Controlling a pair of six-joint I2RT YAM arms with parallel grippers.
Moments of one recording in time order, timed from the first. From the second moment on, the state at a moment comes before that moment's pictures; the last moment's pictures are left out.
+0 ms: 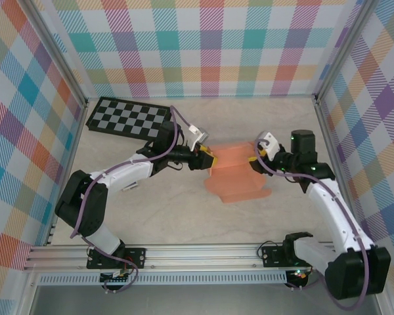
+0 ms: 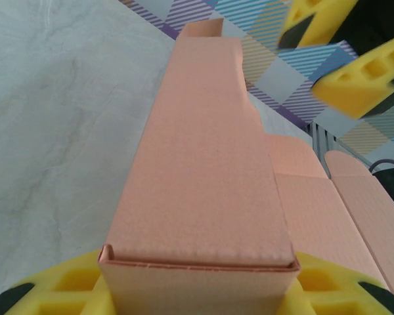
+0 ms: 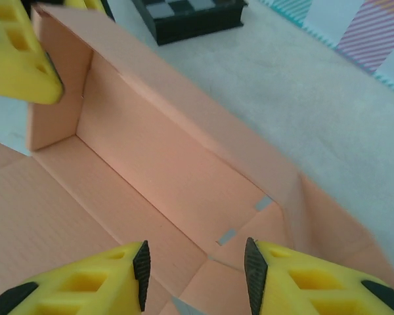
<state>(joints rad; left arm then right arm) -0.58 1.61 1.05 0.04 0.76 -0.11 0.10 0.98 0.86 -0.52 -0.63 -0.54</state>
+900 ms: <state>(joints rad) -0.53 1.50 1.14 -0.12 0.94 -0.05 -0.12 1.14 0.88 -0.54 -0.73 -0.45</state>
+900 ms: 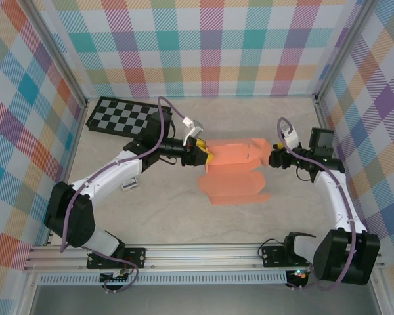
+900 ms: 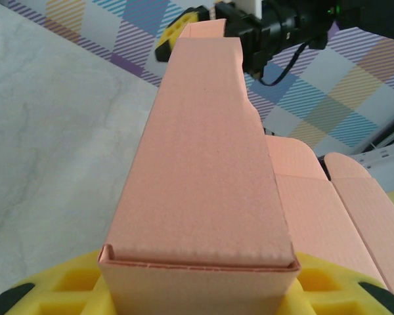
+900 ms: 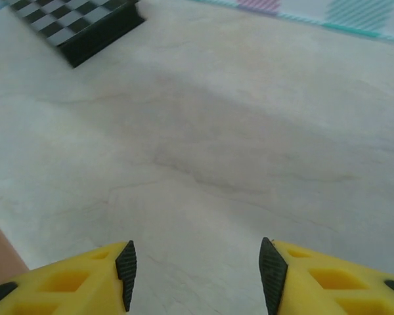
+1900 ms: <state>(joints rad) -0.53 1.50 1.15 -0.13 0.98 -0.05 -0.04 1.07 0.80 -0.50 -1.05 -0.50</state>
